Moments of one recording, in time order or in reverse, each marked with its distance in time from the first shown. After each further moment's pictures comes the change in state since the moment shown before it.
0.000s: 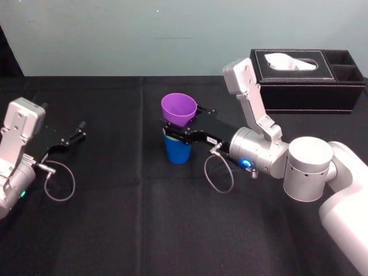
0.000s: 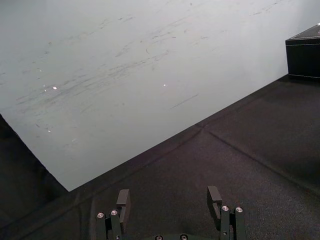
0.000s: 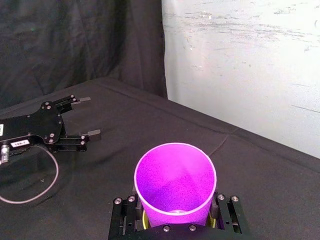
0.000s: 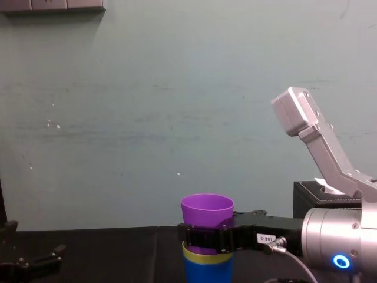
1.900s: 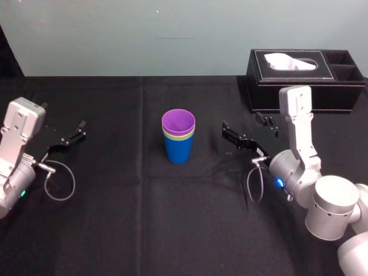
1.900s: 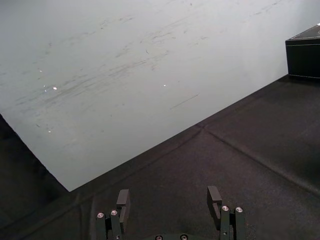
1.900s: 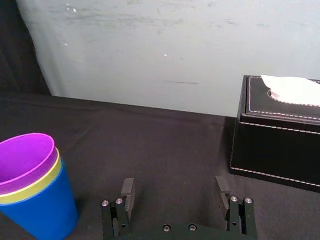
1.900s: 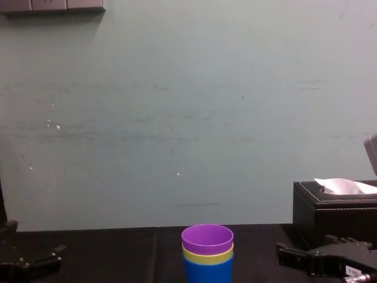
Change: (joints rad) left arm 0.000 0.000 0.000 0.000 0.000 0.000 0.000; right arm -0.220 -0.043 0.213 -0.072 -0.119 -0.054 -0.340
